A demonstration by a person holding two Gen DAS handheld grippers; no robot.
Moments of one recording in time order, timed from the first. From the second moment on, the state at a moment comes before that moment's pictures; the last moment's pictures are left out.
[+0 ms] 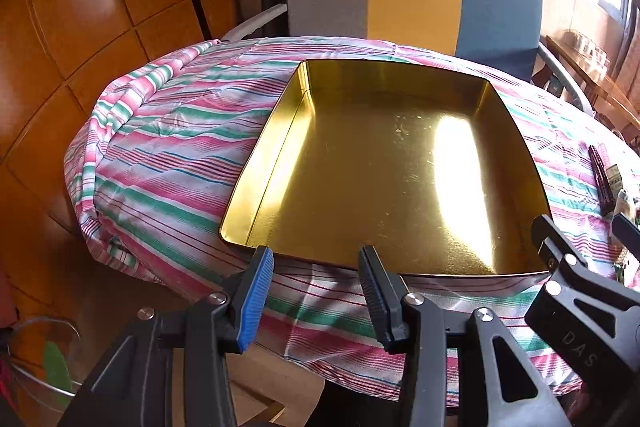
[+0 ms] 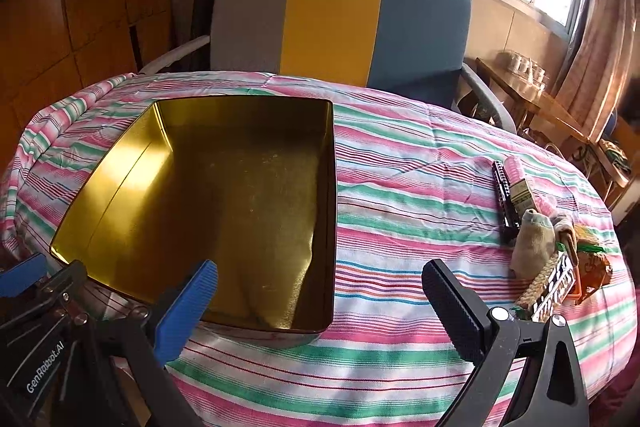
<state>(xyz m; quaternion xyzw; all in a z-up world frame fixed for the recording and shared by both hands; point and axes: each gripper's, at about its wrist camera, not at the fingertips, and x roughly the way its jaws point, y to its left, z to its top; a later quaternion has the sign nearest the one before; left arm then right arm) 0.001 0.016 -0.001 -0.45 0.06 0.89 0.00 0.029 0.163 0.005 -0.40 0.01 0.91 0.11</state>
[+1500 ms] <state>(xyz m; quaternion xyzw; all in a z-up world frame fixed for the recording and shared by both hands) 0.037 0.182 -0.029 -0.49 0.13 0.77 0.37 0.045 0.456 -0.056 -0.37 0.37 0.85 0.01</state>
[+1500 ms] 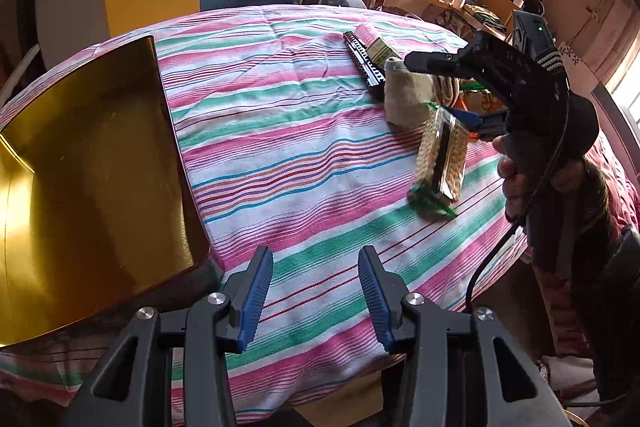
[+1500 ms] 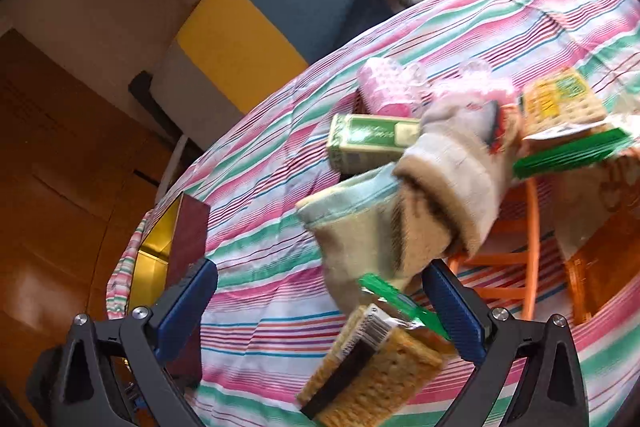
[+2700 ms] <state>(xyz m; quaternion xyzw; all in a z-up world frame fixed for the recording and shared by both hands) -0.026 0.367 -0.037 -0.52 0.12 0.70 0.47 0.134 0.427 -0.080 -0.40 0.22 0.88 0.12</state>
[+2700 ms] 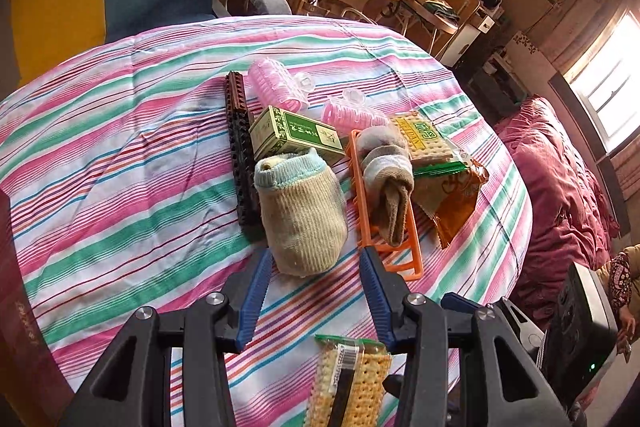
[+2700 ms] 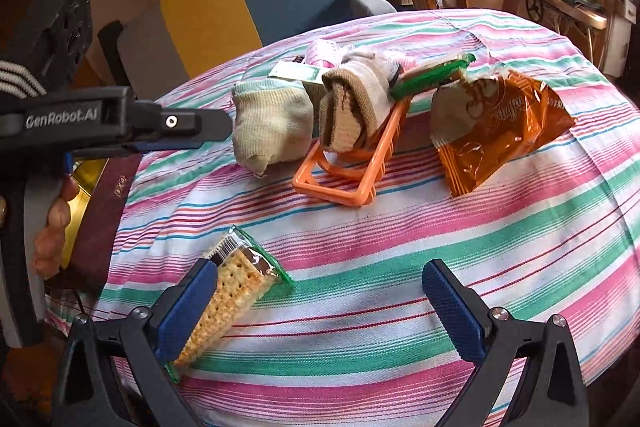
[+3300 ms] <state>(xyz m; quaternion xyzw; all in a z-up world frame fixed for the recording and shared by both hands) -0.036 0.381 -0.048 -0.51 0.11 0.72 0.46 0.141 0.419 -0.080 -0.39 0.19 0.89 0.15</state>
